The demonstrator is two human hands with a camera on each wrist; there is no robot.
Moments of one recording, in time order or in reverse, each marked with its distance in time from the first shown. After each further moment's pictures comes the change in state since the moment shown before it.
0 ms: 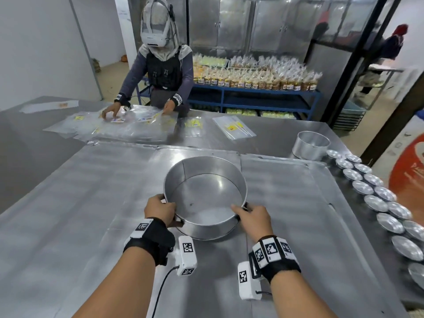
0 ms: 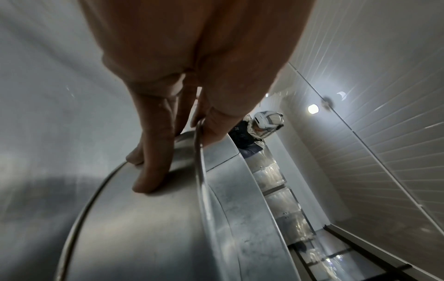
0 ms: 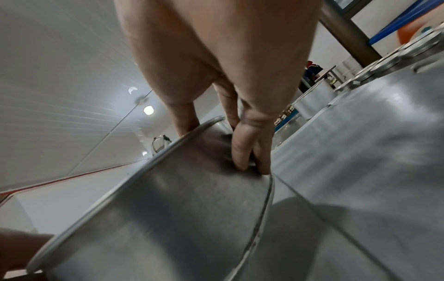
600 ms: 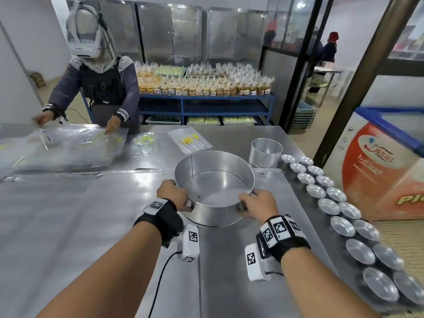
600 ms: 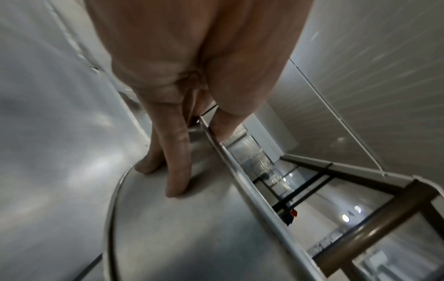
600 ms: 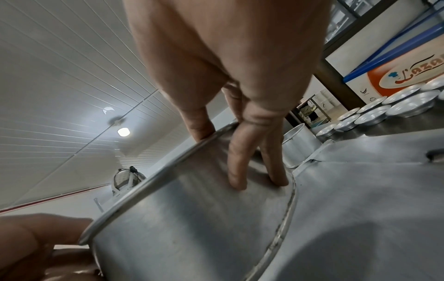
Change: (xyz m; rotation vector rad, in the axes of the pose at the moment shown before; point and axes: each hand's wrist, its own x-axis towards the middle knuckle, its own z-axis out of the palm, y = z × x) left_hand 0.034 0.095 0.209 0.439 -0.235 0.216; right_hand 0.143 0.000 -0.145 0.141 0.160 0.071
